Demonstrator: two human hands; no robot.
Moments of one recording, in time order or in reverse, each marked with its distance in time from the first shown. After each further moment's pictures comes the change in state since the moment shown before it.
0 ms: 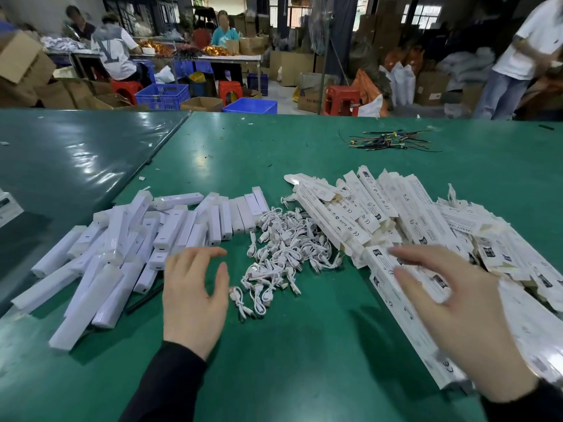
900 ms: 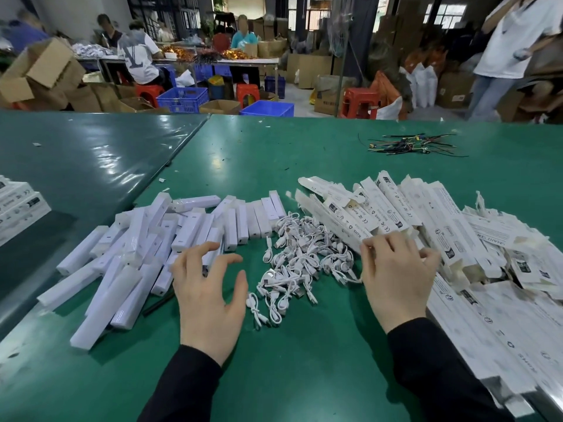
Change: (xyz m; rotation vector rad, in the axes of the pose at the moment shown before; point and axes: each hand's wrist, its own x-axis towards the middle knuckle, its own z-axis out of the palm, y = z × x) left_hand -0.001 -0.007 0.007 0.051 0.022 0.001; right_hand 0.046 0.036 0.104 -0.609 0.216 -0.078
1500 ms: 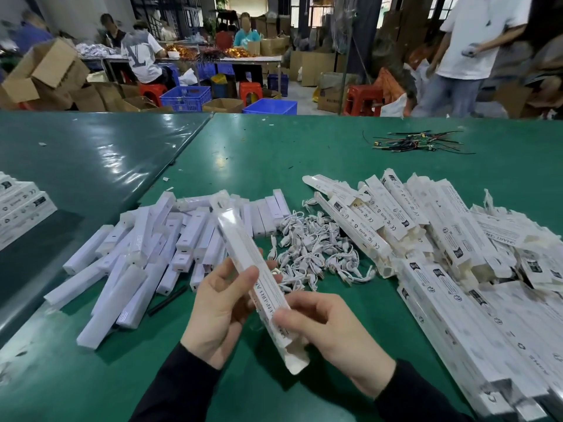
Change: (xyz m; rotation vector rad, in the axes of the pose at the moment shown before) left_hand 0.008 0.019 -0.015 -1.305 -0.359 -0.724; right_hand -0.046 -0.069 -0.038 1.409 -1.059 0.343
